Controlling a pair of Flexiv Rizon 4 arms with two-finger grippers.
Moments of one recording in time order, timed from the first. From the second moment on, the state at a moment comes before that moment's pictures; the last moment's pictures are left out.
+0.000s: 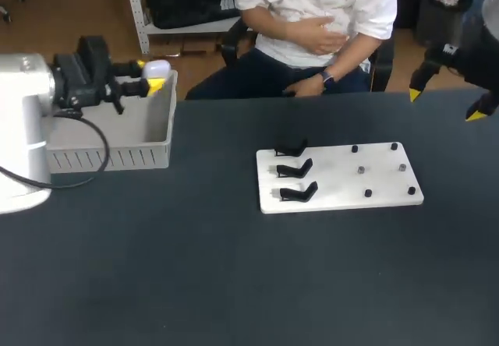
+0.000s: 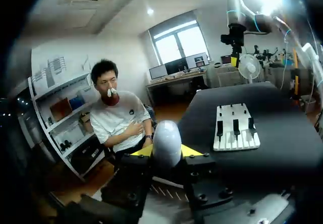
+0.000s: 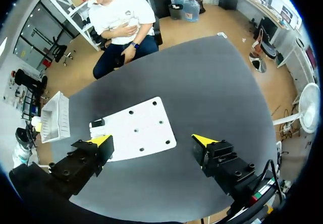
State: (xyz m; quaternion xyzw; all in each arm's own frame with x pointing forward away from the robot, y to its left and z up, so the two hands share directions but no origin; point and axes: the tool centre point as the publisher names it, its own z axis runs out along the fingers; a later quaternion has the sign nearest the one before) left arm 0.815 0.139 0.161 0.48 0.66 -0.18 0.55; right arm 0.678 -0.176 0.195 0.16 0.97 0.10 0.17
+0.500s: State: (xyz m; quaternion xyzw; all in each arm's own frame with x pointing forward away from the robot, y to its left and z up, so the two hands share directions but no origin) left arm 0.797 0.195 0.080 0.39 0.71 -0.25 0.53; right arm 0.666 -0.188 0.197 0.20 0.96 0.09 0.20
